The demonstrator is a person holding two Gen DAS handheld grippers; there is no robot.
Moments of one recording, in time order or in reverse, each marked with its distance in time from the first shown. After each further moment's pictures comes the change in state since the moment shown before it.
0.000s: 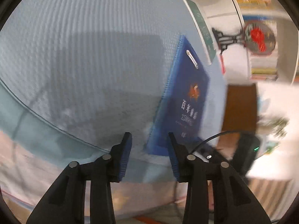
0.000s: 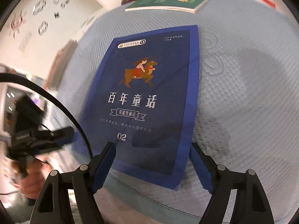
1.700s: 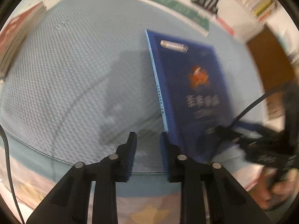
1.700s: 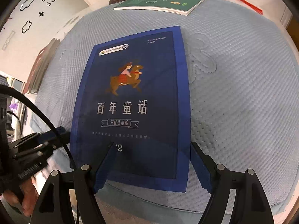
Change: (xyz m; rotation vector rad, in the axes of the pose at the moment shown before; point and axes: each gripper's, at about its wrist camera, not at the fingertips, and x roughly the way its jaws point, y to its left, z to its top) left arm 0.014 -0.062 -0.002 0.426 -0.101 0.315; right arm 0.009 0.010 0.005 0.092 -0.039 -0.095
